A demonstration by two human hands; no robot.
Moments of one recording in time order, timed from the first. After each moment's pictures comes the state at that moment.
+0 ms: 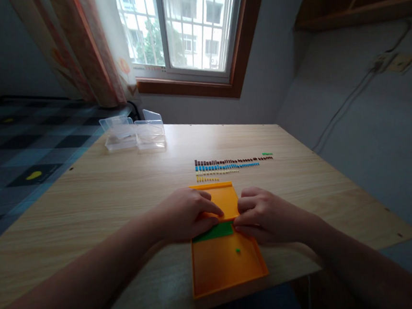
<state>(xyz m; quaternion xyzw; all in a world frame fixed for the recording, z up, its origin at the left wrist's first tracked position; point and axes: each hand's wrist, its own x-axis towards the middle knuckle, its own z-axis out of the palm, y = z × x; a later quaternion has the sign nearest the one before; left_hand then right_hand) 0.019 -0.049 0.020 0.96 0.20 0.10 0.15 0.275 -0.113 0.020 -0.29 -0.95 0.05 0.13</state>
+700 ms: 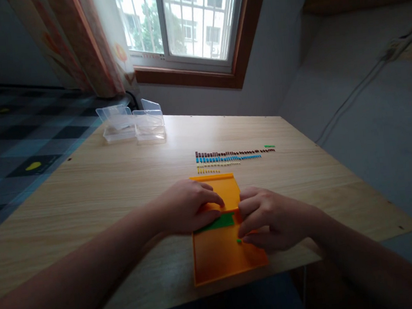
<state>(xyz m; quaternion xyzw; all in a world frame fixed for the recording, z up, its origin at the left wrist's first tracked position) 0.021 -0.053 0.025 0.96 0.20 0.10 0.15 0.273 -0.119 0.025 -0.21 -0.94 0.19 0.16</state>
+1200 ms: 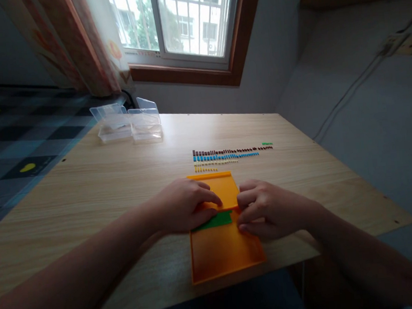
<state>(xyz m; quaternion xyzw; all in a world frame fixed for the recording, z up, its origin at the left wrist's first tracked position) 0.021 -0.051 0.025 0.96 0.20 0.10 0.15 0.280 -0.113 0.025 -0.24 -0.95 0.12 0.13</state>
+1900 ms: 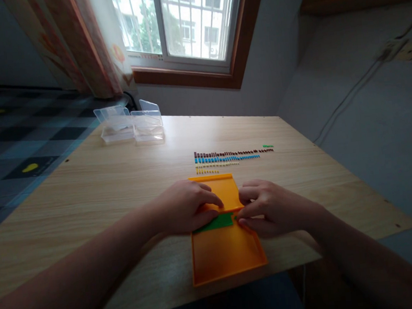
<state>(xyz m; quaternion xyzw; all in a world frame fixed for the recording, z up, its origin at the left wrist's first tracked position) 0.022 -0.053 0.026 0.96 0.21 0.09 0.15 0.283 -0.112 0.020 -0.28 -0.95 0.07 0.13</state>
